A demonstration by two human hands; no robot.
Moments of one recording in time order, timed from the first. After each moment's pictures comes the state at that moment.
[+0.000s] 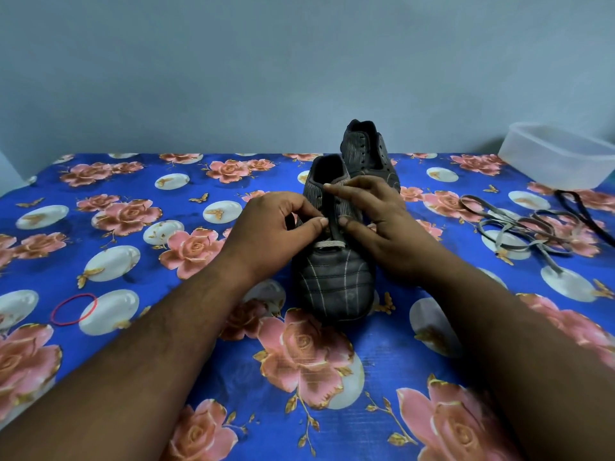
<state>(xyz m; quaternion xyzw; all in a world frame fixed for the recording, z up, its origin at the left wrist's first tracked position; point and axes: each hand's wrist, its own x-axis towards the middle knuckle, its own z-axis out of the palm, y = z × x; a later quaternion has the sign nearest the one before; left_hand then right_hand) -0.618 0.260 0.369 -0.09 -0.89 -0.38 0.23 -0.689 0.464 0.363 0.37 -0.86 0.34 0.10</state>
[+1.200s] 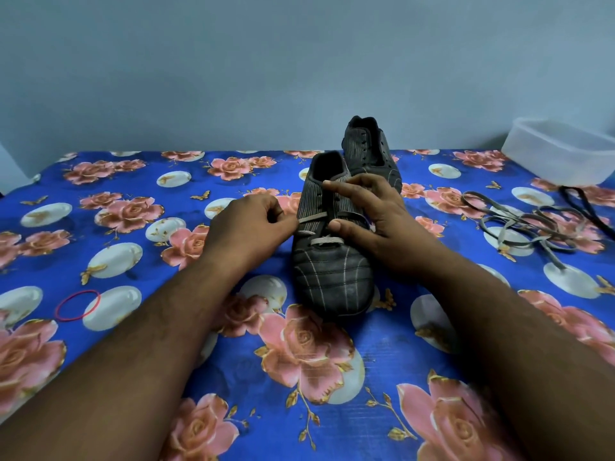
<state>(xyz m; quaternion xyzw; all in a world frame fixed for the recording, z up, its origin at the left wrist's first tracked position) -0.624 0.240 0.364 0.10 -0.94 -0.27 0.18 -0.691 0.464 0.356 0.37 -0.86 0.34 0.09</state>
